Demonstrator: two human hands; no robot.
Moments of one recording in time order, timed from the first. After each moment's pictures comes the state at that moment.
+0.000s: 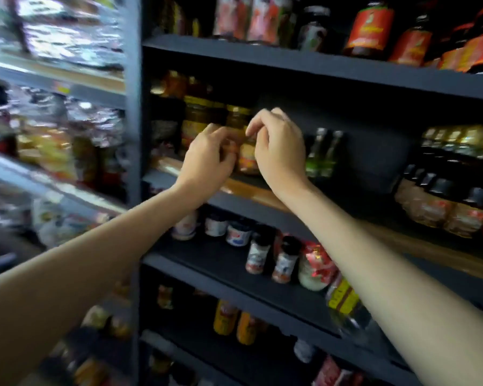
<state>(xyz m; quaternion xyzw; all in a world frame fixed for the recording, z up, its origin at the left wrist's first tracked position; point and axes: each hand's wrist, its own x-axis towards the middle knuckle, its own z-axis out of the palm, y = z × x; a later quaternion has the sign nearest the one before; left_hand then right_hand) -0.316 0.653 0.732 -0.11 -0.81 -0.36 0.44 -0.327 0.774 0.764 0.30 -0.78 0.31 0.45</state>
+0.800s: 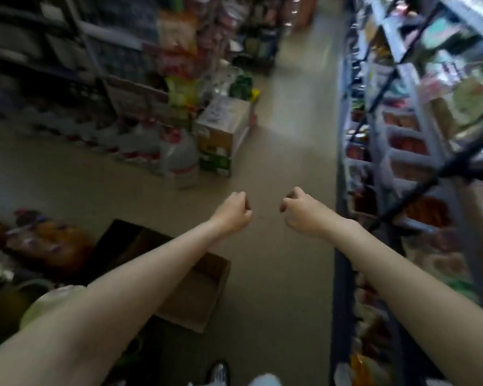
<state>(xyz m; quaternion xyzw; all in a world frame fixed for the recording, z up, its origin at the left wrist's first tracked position) 0.055 -0.003 0.390 0.65 -0.68 -0.33 0.13 -0.116 -0.009 0.424 0.80 -0.57 -0.12 -0.16</state>
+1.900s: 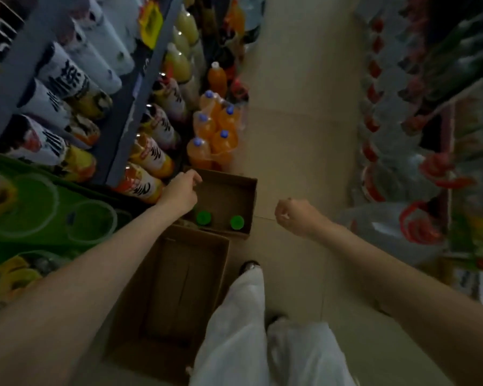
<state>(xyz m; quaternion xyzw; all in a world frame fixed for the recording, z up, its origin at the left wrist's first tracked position) 0.470 -0.155 0.146 0.93 0.06 -0.29 0.19 0.431 -0.403 0.152 0.91 0.07 -0.37 -0.19</state>
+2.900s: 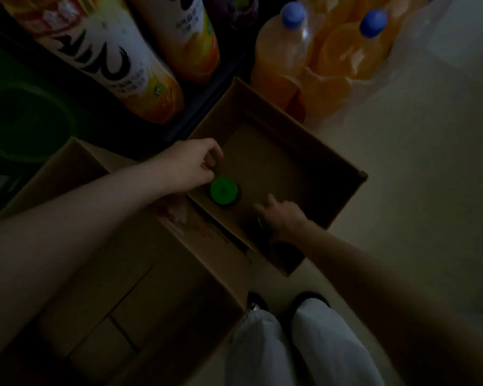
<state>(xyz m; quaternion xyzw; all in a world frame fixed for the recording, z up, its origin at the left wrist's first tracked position) 0.495 -0.089 -0.180 0.88 0.21 -0.32 0.28 0.526 -0.268 -0.309 0.74 0.46 -0.45 0.17</state>
